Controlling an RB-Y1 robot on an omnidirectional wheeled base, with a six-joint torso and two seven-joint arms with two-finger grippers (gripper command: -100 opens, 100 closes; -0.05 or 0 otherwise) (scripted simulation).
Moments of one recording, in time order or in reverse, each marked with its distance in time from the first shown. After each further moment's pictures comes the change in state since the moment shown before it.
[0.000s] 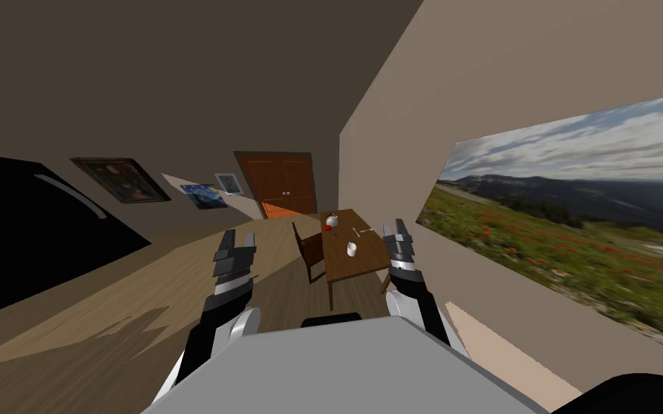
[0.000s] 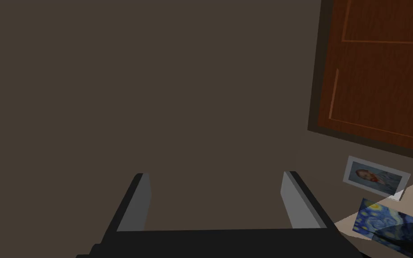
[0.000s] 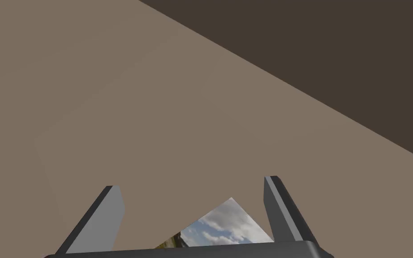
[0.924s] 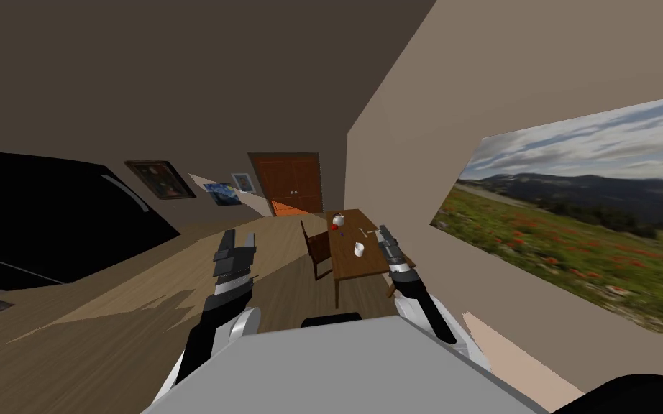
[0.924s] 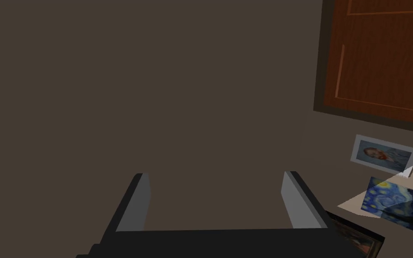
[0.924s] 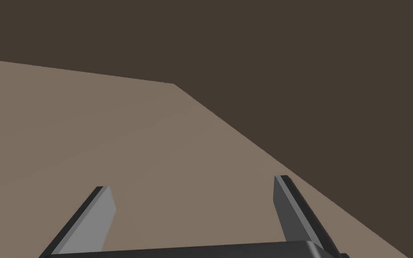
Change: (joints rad) left arm 0.000 0.000 0.000 0.000 0.000 0.000 0.000; right arm -0.020 -0.266 0.018 0.130 0.053 -0.003 0.033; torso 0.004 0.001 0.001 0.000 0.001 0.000
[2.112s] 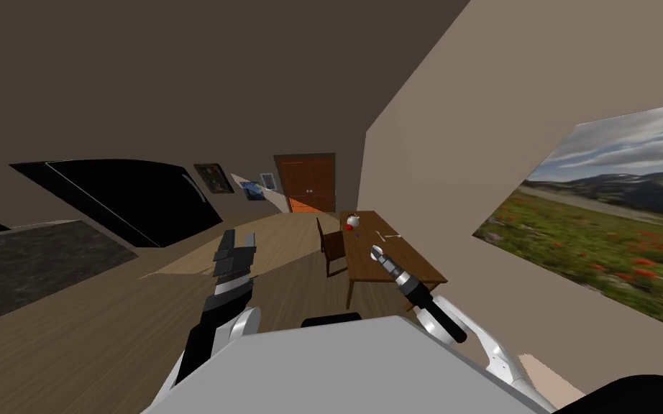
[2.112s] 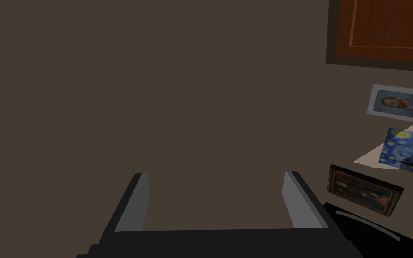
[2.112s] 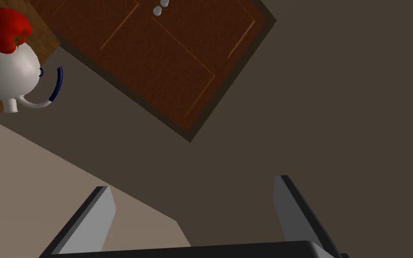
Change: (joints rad) left arm 0.000 0.000 0.000 0.000 0.000 0.000 0.000; right arm -0.022 -0.378 0.084 0.299 0.144 -0.019 0.086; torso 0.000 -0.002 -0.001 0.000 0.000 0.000
